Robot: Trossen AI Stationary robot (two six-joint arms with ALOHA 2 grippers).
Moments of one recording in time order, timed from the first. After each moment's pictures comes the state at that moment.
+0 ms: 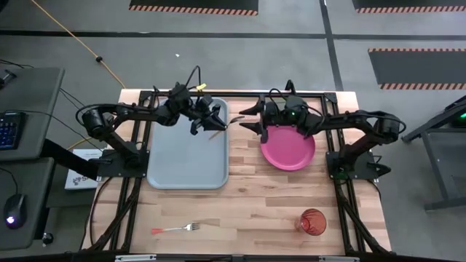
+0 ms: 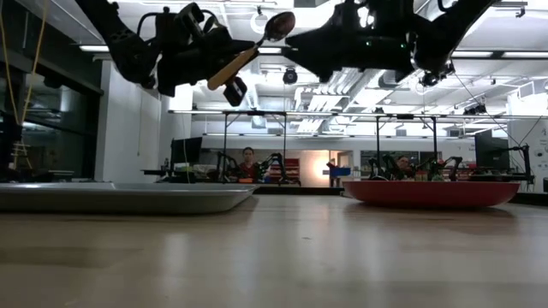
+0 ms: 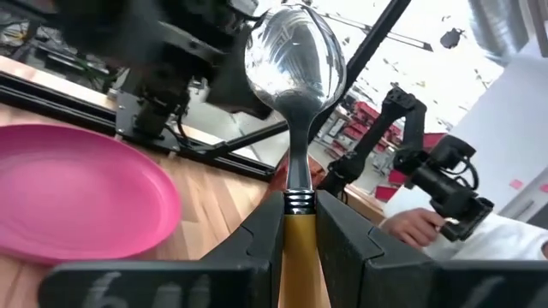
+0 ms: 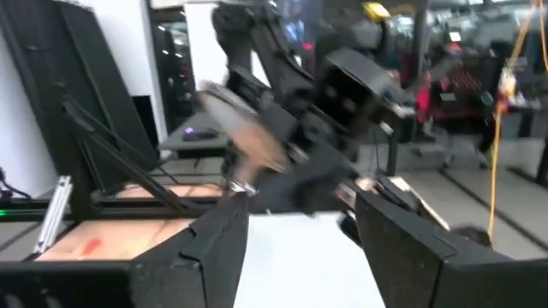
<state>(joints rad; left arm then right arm) 0.56 1.57 0.72 0.92 1.05 -0.59 -0.36 1.51 0.74 0.86 -0.42 0.02</state>
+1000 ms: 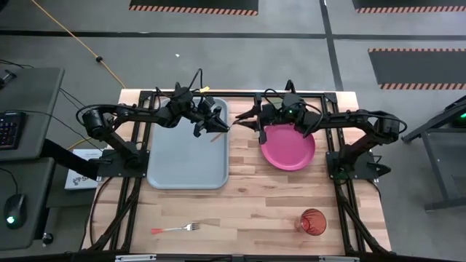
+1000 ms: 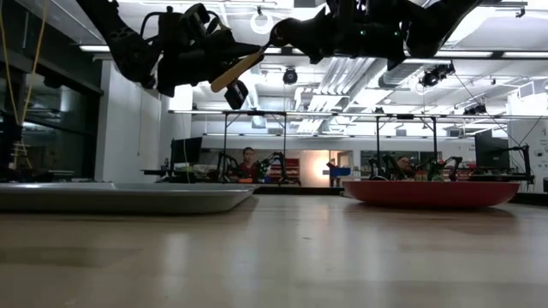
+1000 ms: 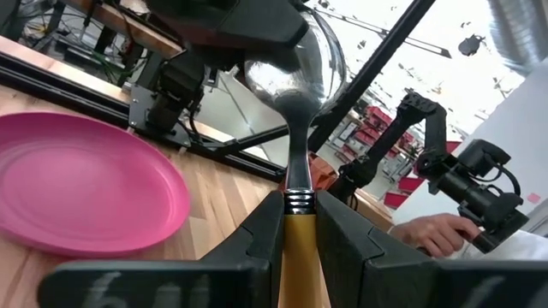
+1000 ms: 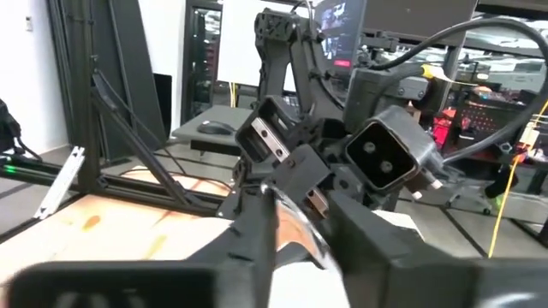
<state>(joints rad) 0.53 1.57 0.72 0.87 0.98 -0.58 -0.33 1.51 0.83 0.76 -0.47 -0.15</state>
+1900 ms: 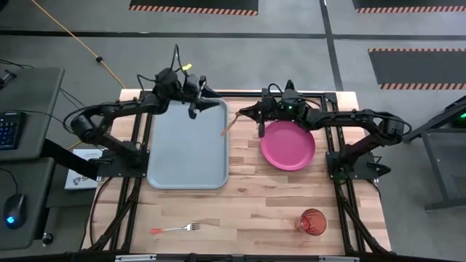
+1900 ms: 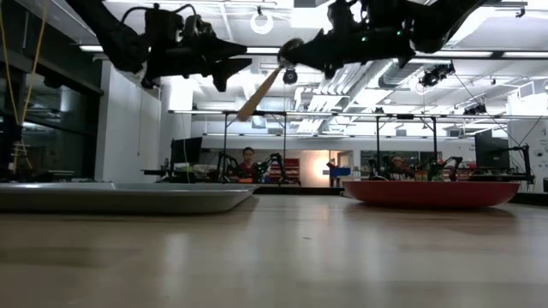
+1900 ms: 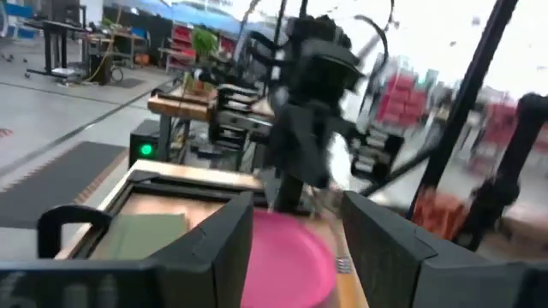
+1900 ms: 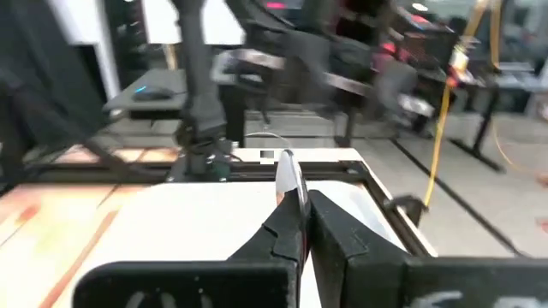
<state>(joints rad) 0.75 1.45 0.78 0.72 0.91 -0.19 -0.39 1.46 0.83 0.56 -0.29 -0.06</state>
